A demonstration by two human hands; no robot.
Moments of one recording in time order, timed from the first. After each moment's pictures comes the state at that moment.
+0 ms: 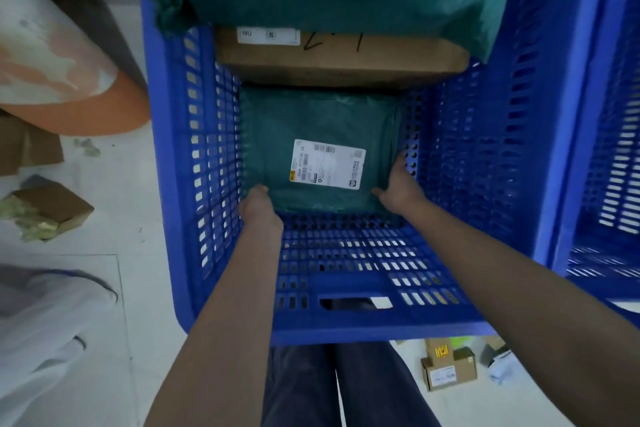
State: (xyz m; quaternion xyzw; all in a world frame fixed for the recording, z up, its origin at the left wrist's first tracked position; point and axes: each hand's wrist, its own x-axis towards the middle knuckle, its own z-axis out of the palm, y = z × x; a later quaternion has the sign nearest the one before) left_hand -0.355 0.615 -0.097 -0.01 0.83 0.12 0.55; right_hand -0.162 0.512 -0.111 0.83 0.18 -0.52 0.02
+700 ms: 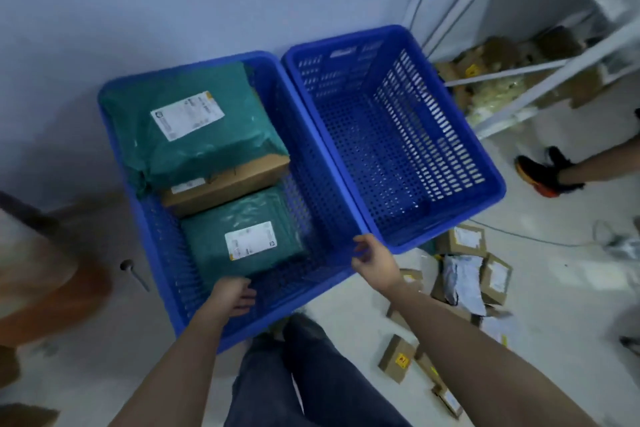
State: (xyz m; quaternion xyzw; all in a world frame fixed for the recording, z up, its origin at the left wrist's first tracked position) left_hand -0.371 0.570 0.105 0.42 0.60 -0.23 0.64; right_hand -0.208 0.354 0.138 0.90 0.11 -0.35 -0.24
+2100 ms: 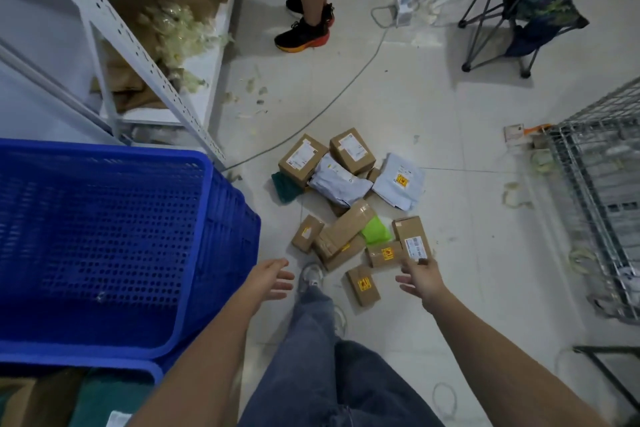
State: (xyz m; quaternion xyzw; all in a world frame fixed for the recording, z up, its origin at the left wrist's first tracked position) left_hand -0.115 0.135 0.129 0.71 0.19 -0.52 0.43; right_hand -0.265 -0.118 0.117 0.52 -0.60 -0.10 -0.60
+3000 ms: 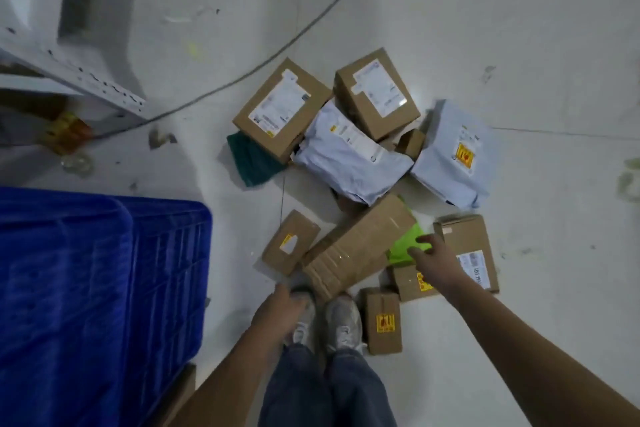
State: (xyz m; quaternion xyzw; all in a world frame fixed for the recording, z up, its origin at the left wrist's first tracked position) left_hand -0.024 0.019 -0.267 0.76 0.13 -0.62 0.18; right_hand -0.105 -0.238 -0.266 0.65 -0.55 -0.28 -0.44
